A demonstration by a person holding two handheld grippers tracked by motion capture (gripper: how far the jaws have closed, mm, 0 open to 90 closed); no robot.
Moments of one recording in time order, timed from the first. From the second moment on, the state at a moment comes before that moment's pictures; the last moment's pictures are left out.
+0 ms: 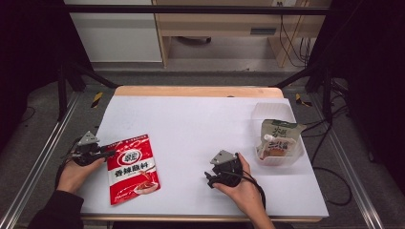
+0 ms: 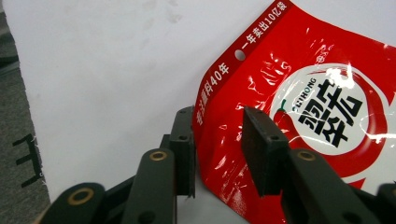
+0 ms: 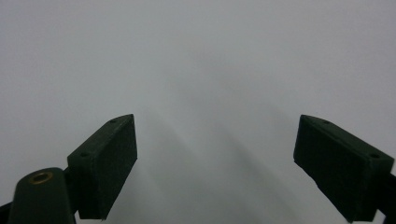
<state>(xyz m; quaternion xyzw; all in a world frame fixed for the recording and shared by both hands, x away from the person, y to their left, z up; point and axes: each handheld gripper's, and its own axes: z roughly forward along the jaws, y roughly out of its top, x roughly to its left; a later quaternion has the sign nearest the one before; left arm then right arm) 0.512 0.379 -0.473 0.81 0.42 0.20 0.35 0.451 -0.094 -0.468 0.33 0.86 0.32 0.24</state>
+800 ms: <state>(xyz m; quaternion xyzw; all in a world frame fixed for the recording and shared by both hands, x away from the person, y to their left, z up) 0.504 0.367 -0.454 0.81 0.41 0.24 0.35 0.450 -0.095 -0.466 0.32 0.86 0.32 0.24</state>
